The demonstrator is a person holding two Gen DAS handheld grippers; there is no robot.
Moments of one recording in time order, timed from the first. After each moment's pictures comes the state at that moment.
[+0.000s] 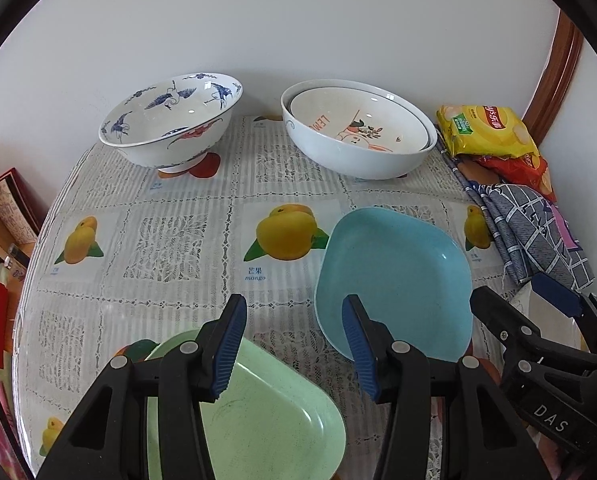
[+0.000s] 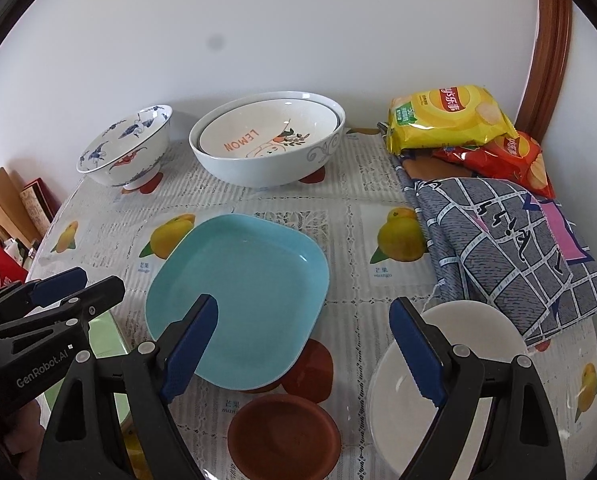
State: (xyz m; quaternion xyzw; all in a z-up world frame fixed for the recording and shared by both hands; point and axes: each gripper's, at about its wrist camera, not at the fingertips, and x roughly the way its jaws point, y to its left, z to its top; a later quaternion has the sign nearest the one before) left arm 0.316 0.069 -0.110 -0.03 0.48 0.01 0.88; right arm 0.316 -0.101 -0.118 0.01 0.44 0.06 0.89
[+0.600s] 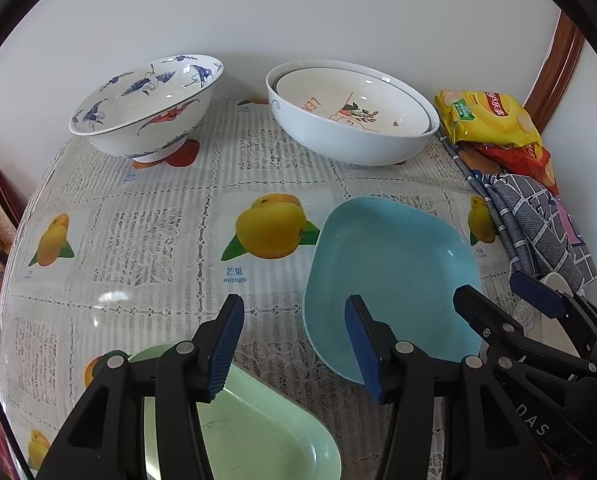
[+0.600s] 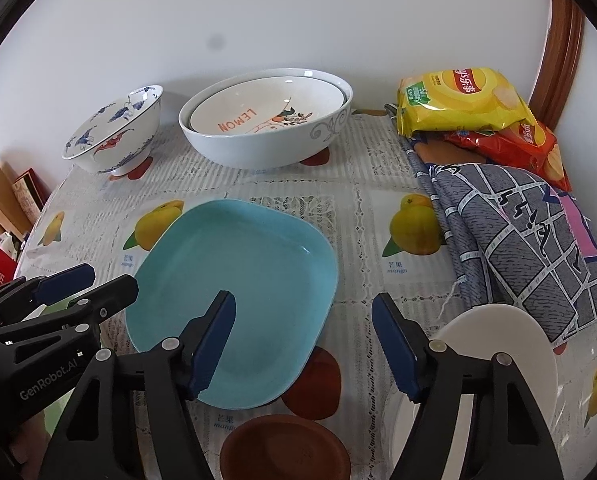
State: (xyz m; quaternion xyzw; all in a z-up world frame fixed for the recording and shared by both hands) left arm 0.334 0.066 -0.131 -0.03 0.49 -0.01 0.87; right arm 0.335 -0.095 -0.142 0.00 0.47 0.06 0.88
